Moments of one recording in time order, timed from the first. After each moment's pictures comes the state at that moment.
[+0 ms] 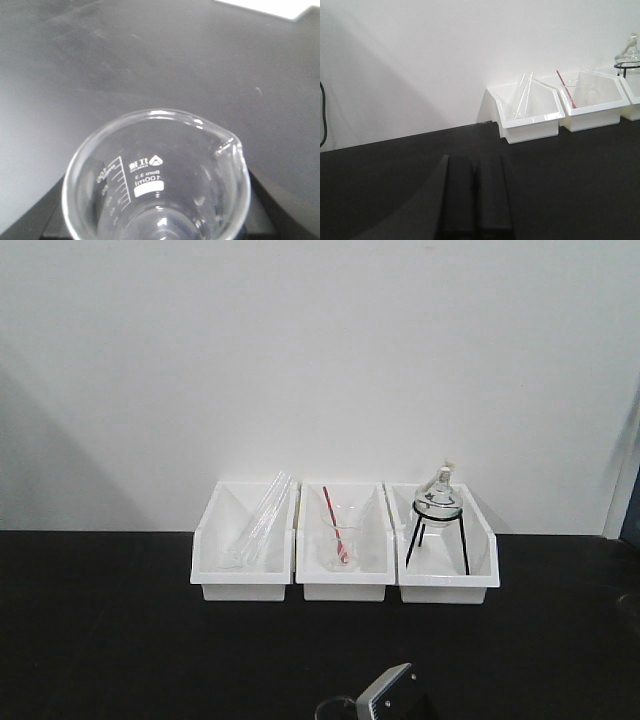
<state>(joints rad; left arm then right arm) -0.13 -0.01 0.03 0.05 0.00 0.09 0.40 2.01 -0.76 -0.66 -0.84 0.35</state>
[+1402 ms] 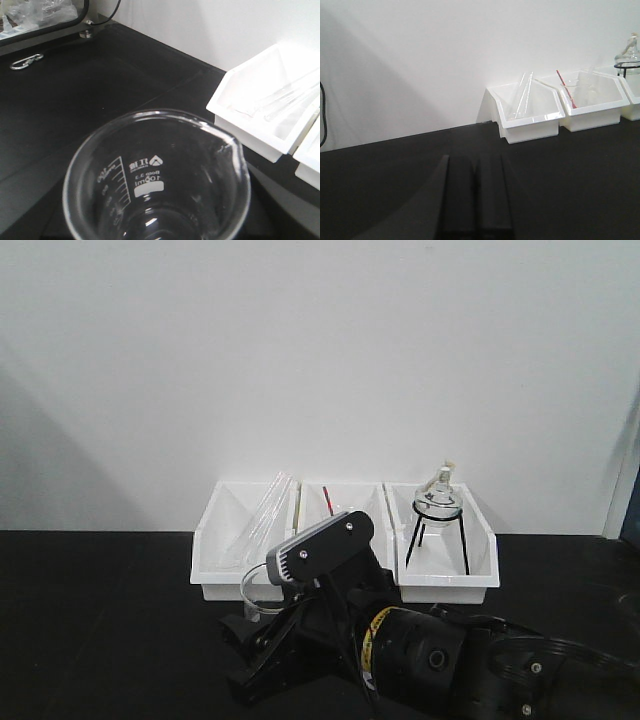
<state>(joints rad) -0.13 -0.01 0.03 0.05 0.00 0.09 0.70 1.58 -1.06 -0.69 -0.13 0.60</state>
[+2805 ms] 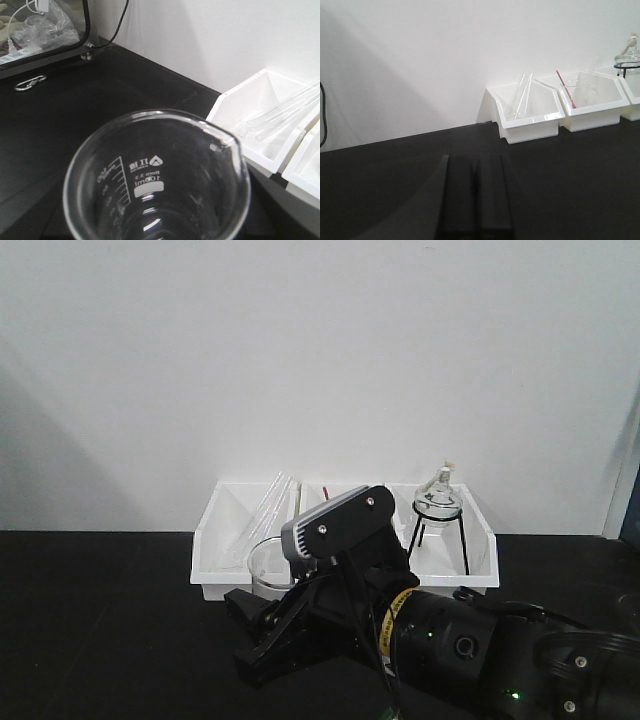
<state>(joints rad) -0.13 -0.01 0.03 0.05 0.00 0.09 0.70 1.51 -1.06 -0.69 -0.11 0.60</state>
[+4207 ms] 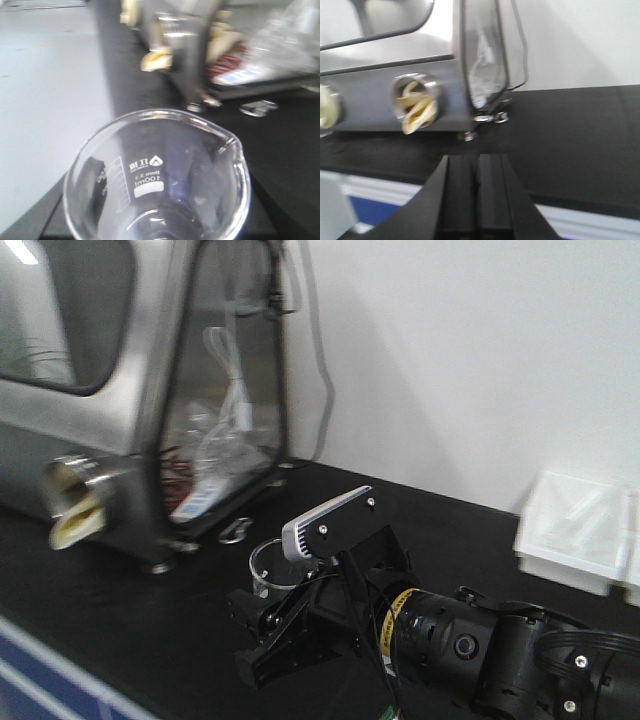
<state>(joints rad) -0.13 -0.01 0.03 0.05 0.00 0.09 0.70 1.51 -1.06 -0.69 -0.10 0.60</state>
